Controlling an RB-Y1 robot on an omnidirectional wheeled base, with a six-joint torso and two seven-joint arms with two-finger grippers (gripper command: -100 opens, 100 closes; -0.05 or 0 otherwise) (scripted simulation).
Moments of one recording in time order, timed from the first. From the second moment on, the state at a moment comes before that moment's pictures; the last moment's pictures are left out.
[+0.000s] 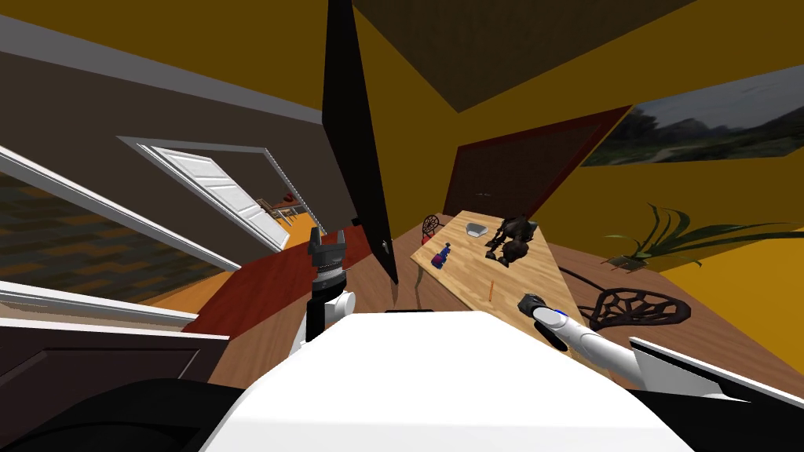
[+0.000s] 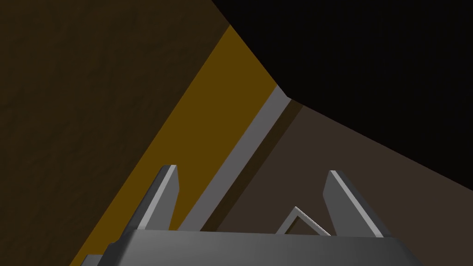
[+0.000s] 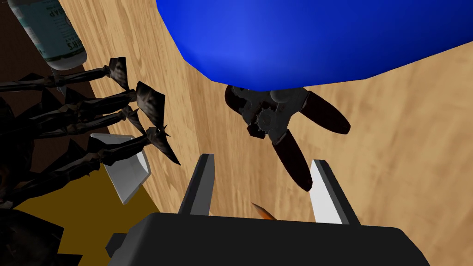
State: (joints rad) left arm 0.47 0.01 0.04 -2.30 0.08 -0.54 0.16; right arm -0.03 -0.97 0.82 -0.63 1.09 0.20 0.13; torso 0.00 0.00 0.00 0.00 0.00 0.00
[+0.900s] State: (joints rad) left arm 0.47 0.01 0.04 -2.30 0.08 -0.54 0.16; right arm -0.04 -0.96 0.78 -0.63 1.09 0.18 0.18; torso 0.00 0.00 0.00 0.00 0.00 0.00
